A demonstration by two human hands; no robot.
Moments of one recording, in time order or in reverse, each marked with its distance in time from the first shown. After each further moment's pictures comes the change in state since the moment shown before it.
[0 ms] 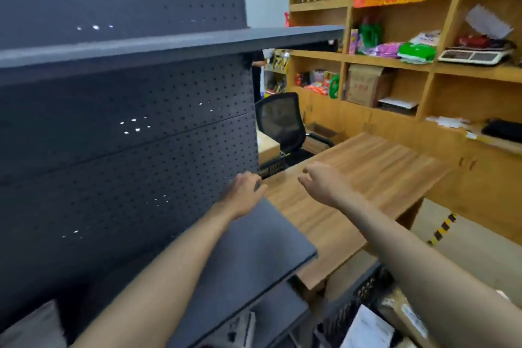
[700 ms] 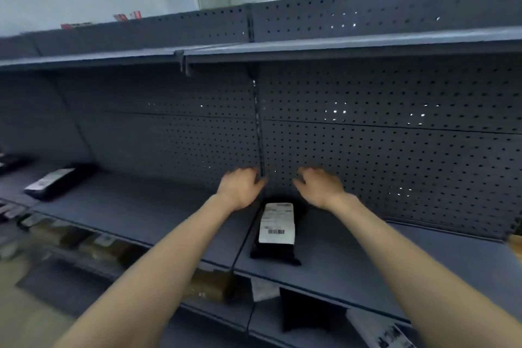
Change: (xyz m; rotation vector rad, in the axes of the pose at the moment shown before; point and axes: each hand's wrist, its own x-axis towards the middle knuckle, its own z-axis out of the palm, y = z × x) left_hand -0.380 -0.200 -0.173 0.304 0.233 -0.872; right_hand -0.093 -0.425 0.080 0.167 -0.273 -0.850
